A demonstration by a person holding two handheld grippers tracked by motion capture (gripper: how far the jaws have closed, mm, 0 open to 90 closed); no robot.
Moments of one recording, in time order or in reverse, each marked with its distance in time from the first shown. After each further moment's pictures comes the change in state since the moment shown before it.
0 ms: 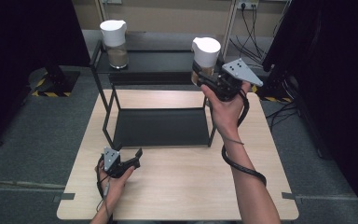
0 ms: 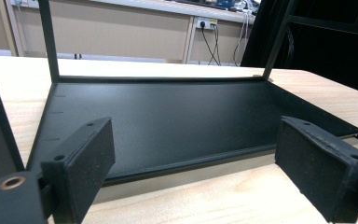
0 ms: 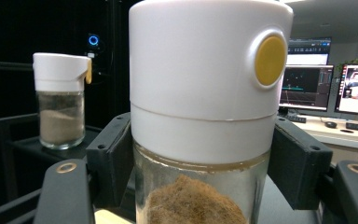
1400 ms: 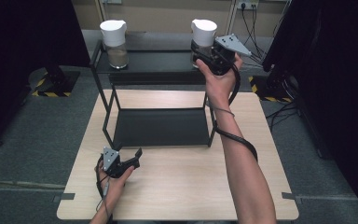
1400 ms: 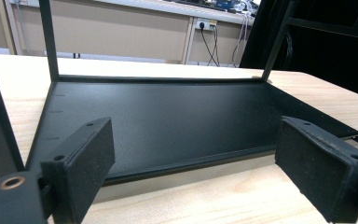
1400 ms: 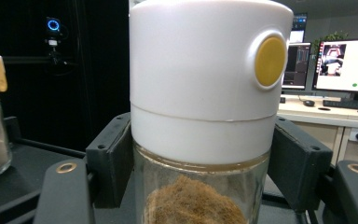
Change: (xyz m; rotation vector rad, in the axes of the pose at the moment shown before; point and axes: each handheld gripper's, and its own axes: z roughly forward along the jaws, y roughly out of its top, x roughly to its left) left arm 0.002 0.000 0.000 0.000 -0.004 -0.007; right arm -0.013 0.019 0.070 0.085 -0.099 0.043
